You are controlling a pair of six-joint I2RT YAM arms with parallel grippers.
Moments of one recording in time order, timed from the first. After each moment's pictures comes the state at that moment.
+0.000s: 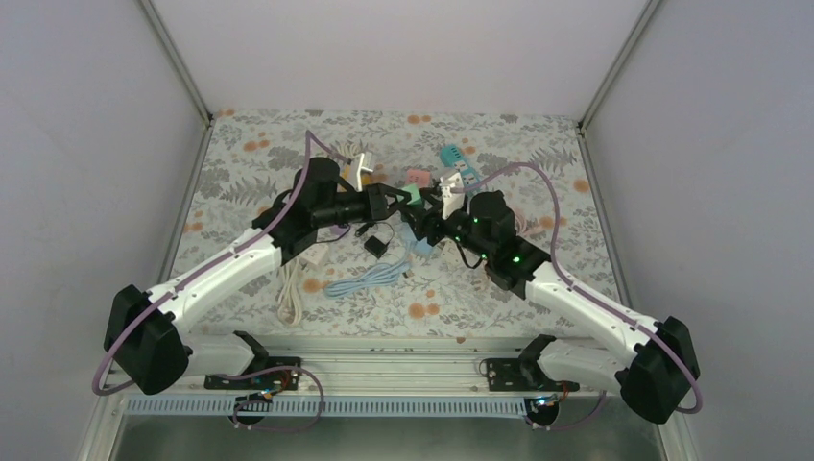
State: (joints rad) left arm -0.67 1.27 1.00 -0.05 0.47 -0.83; right arm 0.73 1.09 0.77 0.11 -0.09 0.17
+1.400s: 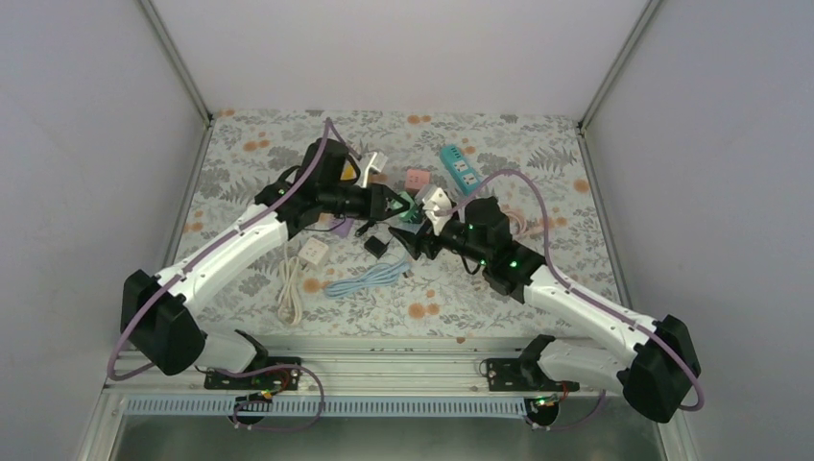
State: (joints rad) left arm -0.61 1.38 1.21 -0.42 0.65 -0.60; right arm 0.77 1.10 0.74 0.11 -0.20 -0.13
